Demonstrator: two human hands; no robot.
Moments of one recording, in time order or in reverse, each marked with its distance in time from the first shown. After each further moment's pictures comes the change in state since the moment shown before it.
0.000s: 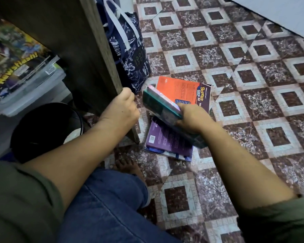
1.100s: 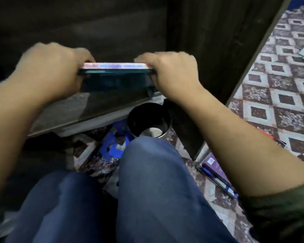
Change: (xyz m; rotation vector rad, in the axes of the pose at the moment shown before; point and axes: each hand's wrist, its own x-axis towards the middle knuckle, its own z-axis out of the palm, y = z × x) left_hand -0.387 -0.133 -0.051 -0.415 -0.022 -1.075; right_hand -0.125 -0.347 -0.113 -0.155 0.729 -0.987
